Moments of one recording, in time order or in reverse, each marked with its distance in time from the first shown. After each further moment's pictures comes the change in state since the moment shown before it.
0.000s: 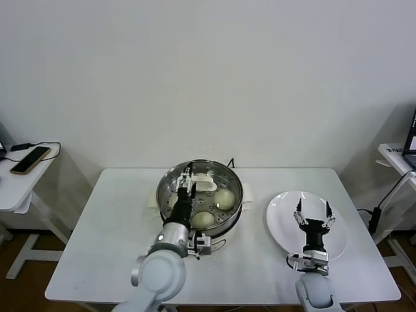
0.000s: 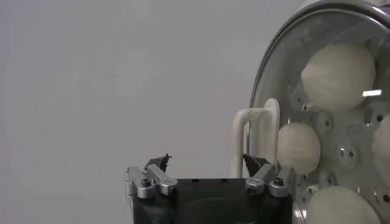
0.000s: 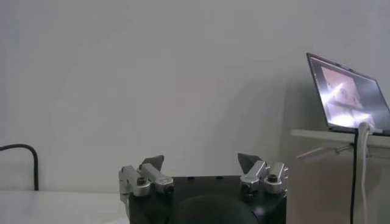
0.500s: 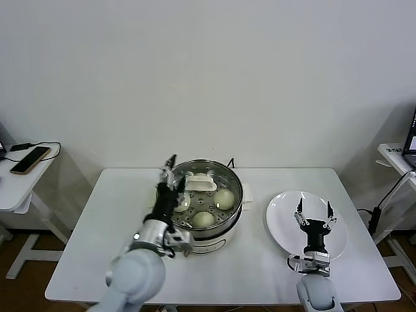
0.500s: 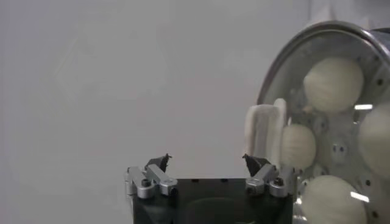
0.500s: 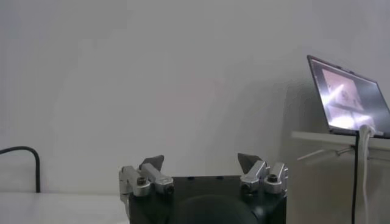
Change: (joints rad) left arm 0.021 0.065 -0.111 -0.105 -0.240 0.007 -0.072; right arm -0.021 -0.006 0.002 0.030 0.009 -0.003 -0.006
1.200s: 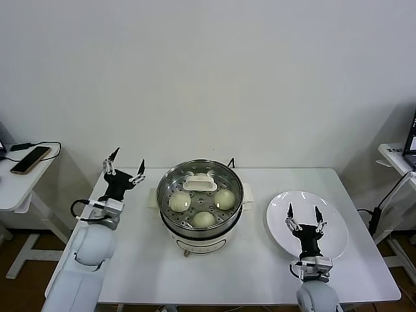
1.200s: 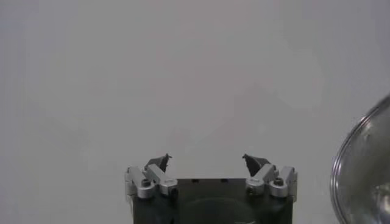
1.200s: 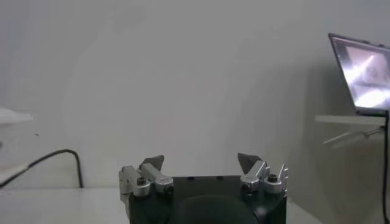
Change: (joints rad) left arm -0.054 0.062 -0.352 0.379 -0.957 -0.338 -0.305; right arm -0.080 -0.045 -0.042 0.120 0.204 -0.085 -0.114
